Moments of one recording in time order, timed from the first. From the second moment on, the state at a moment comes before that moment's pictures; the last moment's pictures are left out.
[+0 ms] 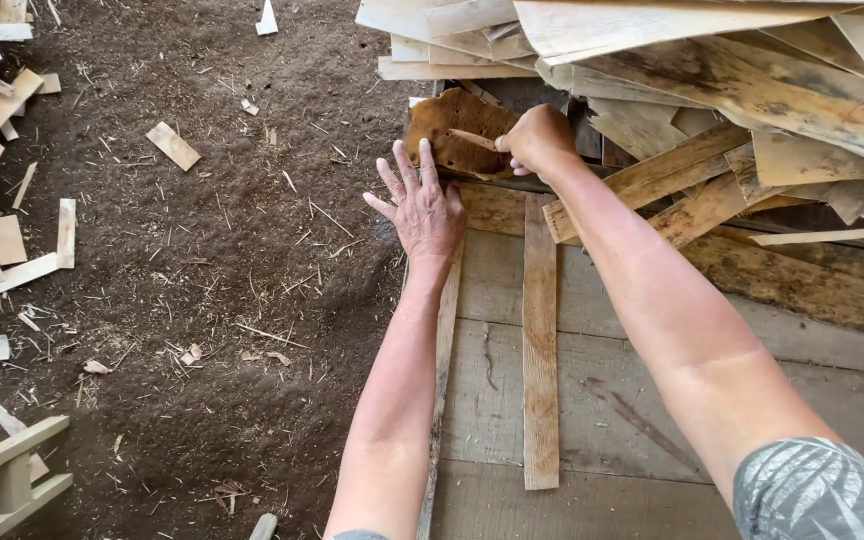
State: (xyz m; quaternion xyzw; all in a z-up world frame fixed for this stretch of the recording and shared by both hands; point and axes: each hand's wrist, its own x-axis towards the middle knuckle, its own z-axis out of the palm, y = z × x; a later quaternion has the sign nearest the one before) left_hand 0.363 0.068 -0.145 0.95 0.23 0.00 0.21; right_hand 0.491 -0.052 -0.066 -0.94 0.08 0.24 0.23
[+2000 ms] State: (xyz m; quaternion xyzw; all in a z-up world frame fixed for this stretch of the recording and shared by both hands) left_hand 0.370 0.093 -0.198 0.92 0.25 0.05 0.28; right_hand 0.347 -0.101 -0.021 -0.87 0.04 0.09 0.48
